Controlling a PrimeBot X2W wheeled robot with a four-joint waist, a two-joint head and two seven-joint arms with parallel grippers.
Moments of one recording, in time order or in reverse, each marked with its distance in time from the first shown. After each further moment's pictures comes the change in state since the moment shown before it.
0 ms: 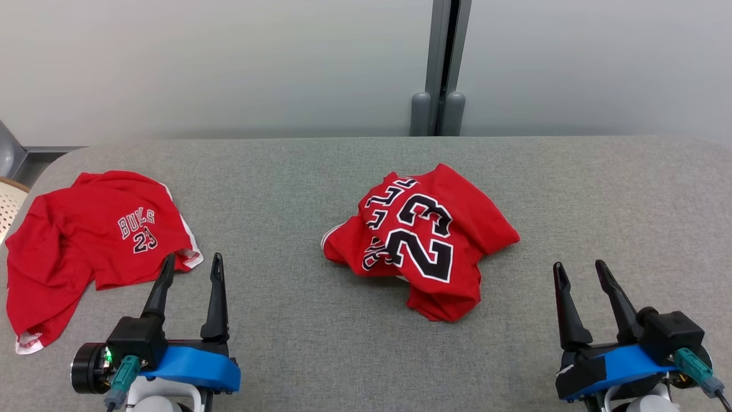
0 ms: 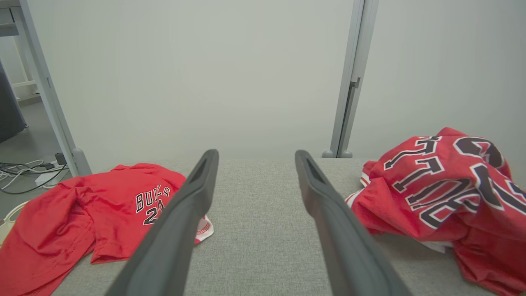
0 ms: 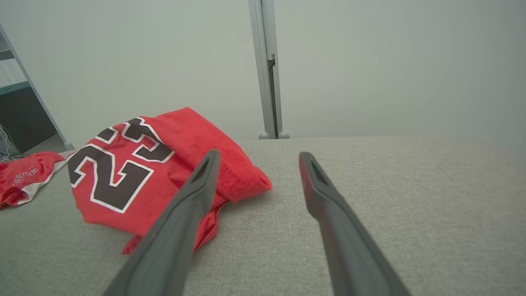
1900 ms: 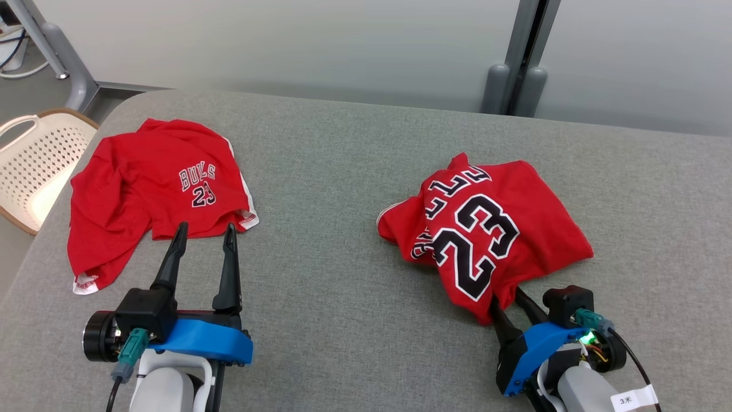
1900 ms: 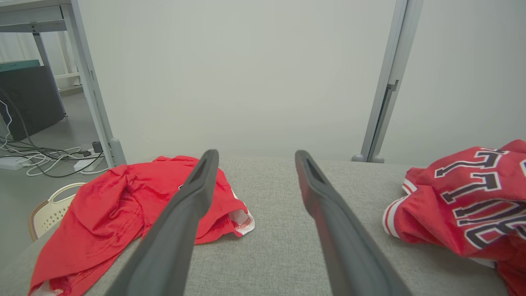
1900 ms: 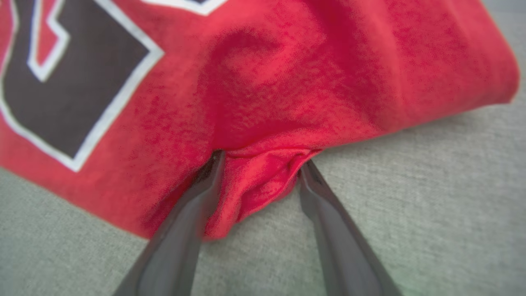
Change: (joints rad) left arm -0.081 -0.035 -0.003 0.010 0.009 -0.028 0.000; right arm -0.319 0.000 0.248 0.632 0.099 0.000 0.000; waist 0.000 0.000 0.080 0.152
